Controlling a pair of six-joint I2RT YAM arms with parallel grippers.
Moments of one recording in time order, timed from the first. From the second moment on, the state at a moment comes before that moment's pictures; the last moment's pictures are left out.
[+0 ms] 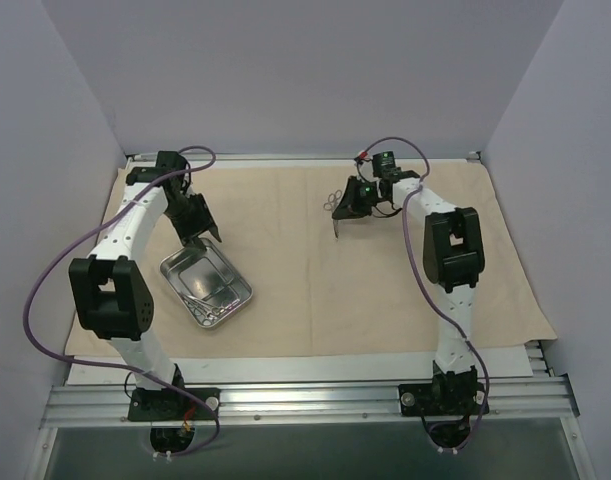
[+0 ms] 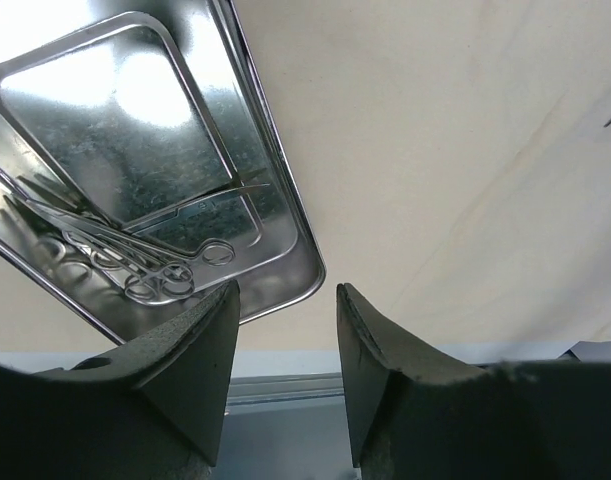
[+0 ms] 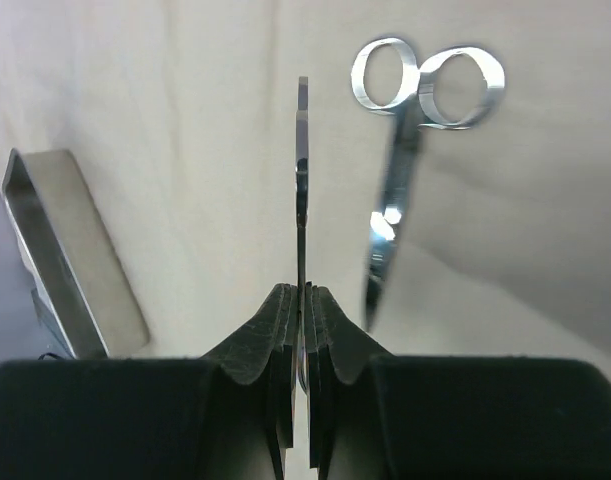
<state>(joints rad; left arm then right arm) -0.08 1.76 1.61 -1.15 0.19 -0.56 0.26 2.22 1.72 -0.45 -0.61 0.41</state>
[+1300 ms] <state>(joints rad) -0.08 1.85 1.61 -1.15 0.23 -0.54 0.10 2.35 1.73 -0.44 -0.71 0.31</state>
